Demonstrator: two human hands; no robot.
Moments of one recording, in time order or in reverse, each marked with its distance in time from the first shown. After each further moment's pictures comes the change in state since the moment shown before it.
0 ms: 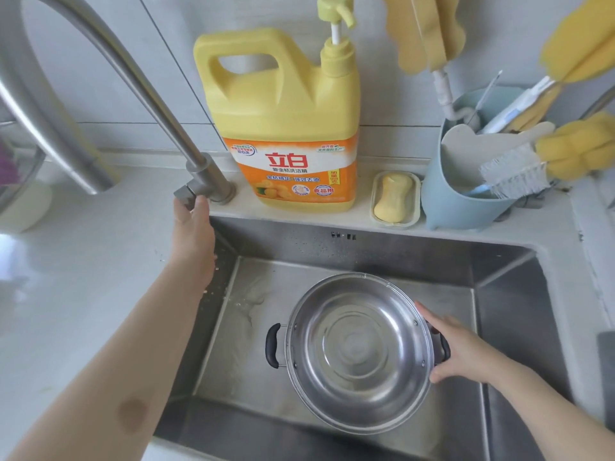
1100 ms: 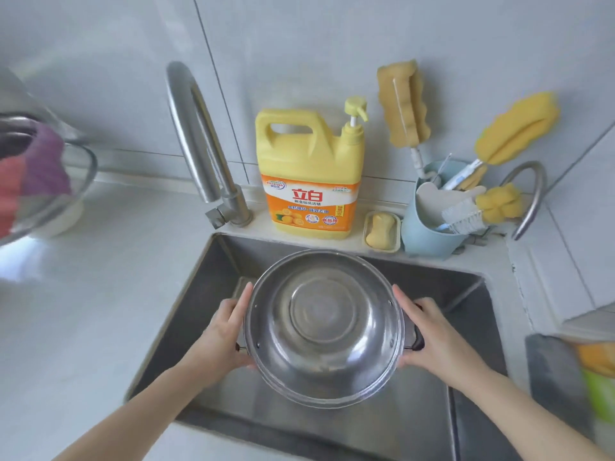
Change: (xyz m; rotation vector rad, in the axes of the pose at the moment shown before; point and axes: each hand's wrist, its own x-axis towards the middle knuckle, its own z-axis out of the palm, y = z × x) left_hand -0.067 -0.129 -0.080 0.636 -0.673 0.671; right_hand -0.073 -0.111 -0.023 -0.139 0.422 -0.291
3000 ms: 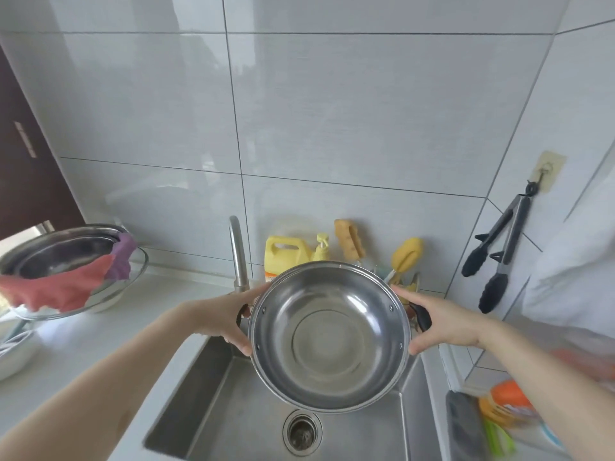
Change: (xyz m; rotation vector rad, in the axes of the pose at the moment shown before) left_hand -0.025 0.180 -0.222 -0.017 -0.334 0.083; right_hand -0.067 -0.144 -0.241 0.025 -0.183 0.011
